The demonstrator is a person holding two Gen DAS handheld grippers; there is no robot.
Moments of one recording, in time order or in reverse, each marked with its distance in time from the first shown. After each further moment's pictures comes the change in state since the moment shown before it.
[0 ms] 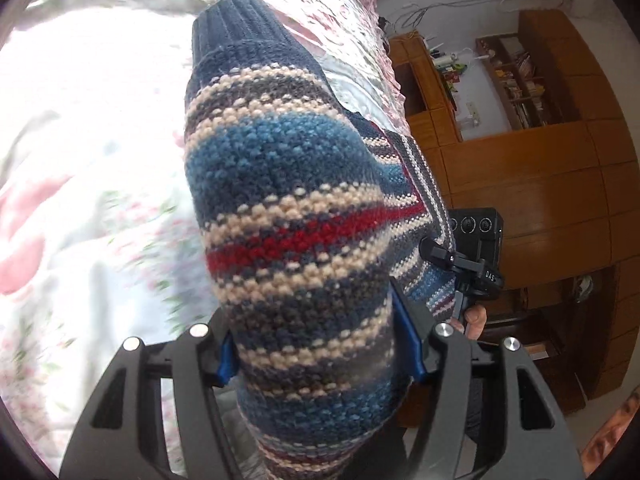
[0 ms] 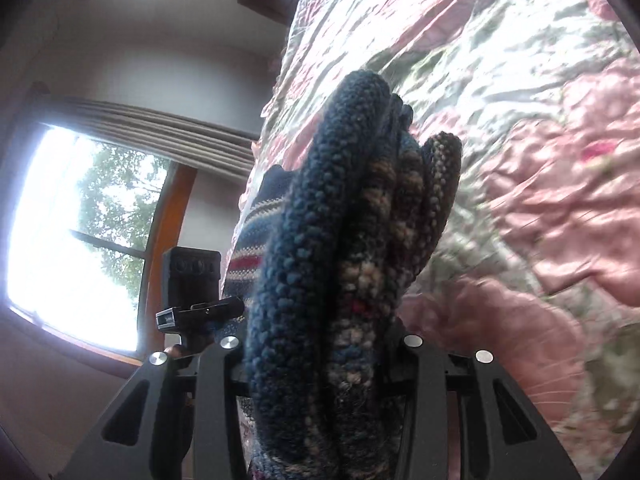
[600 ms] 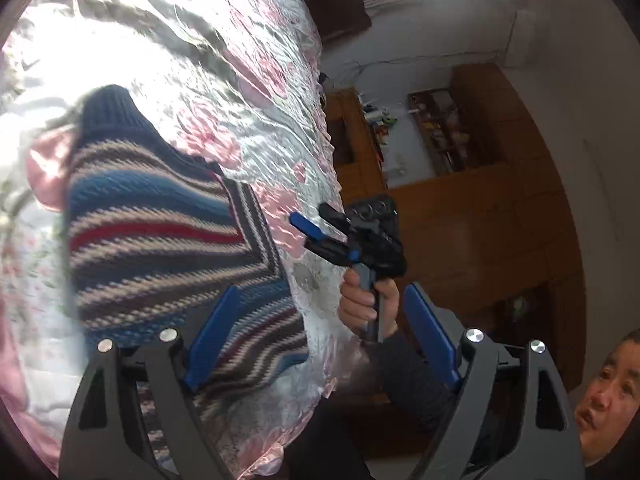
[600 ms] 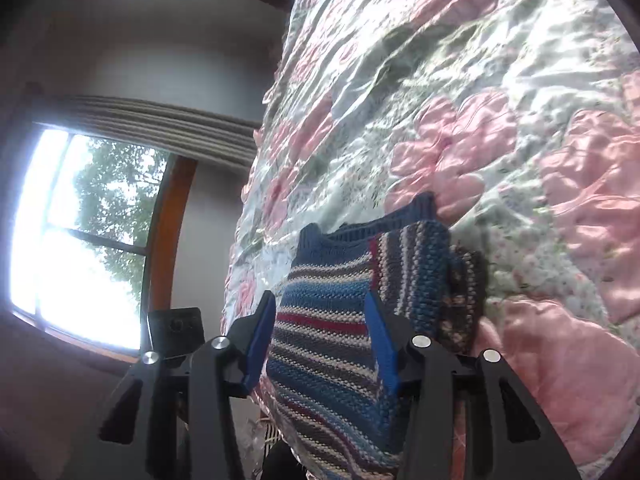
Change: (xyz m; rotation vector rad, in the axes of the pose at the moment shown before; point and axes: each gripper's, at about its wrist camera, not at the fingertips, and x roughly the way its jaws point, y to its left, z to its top) left arm -0.096 0.016 -0.078 -0.003 -0.185 -0.314; right arm 0.052 0.015 0.037 0.033 0.070 0.019
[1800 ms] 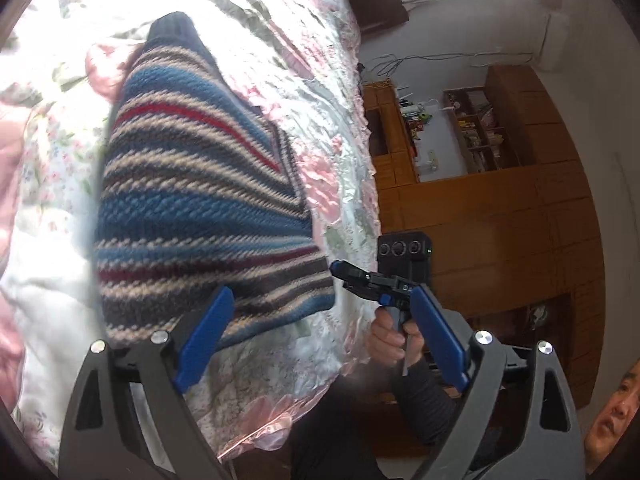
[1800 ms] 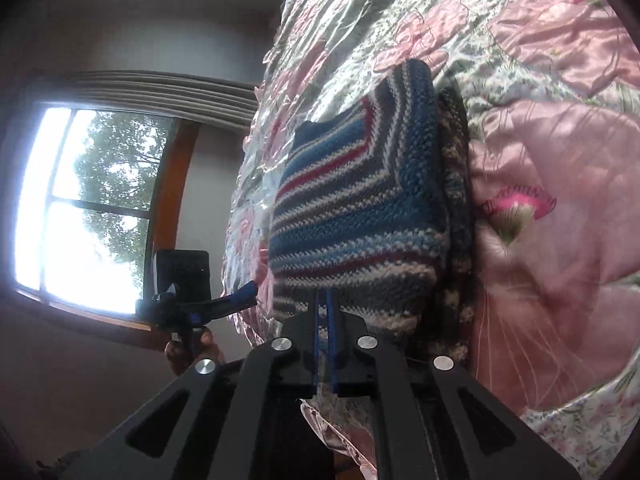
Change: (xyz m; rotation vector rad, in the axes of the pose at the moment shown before) left arm 0.018 0.011 -0.067 -0.089 0.011 0.156; right arm -0.021 -0.018 -0.145 0.011 0.067 -0.008
